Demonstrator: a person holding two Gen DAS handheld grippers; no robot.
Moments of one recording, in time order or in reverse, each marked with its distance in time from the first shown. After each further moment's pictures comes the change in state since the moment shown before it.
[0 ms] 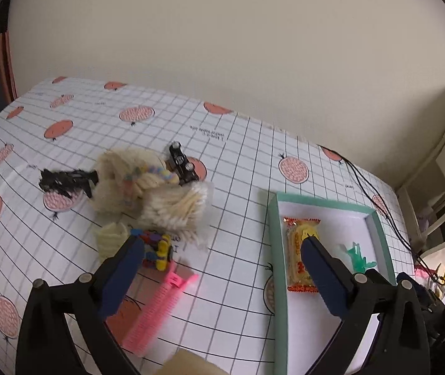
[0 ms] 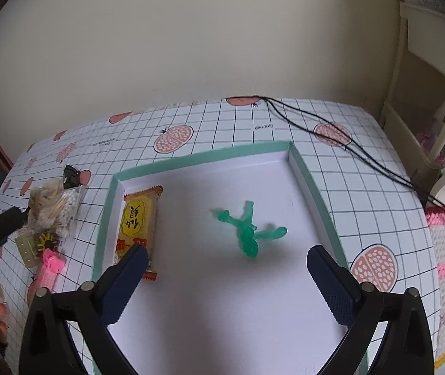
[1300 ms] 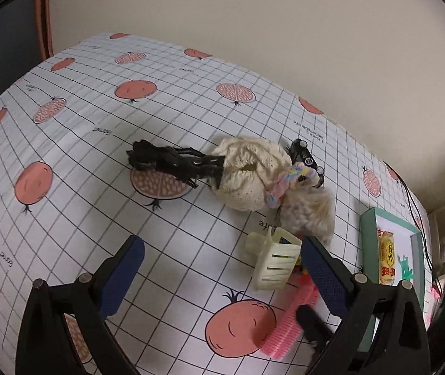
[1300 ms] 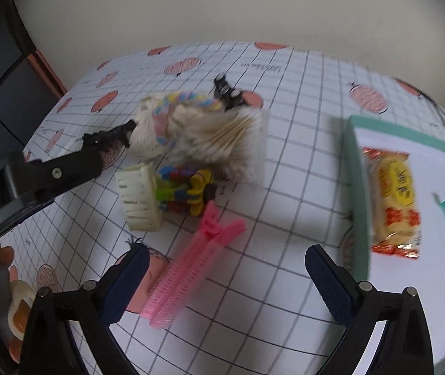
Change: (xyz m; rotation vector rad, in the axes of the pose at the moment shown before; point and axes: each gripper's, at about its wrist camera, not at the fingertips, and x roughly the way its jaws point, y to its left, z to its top) left arm 0.009 0.139 0.008 -0.164 0.114 0.095; right arm 0.037 0.215 -0.046 -0.234 0.228 0.226
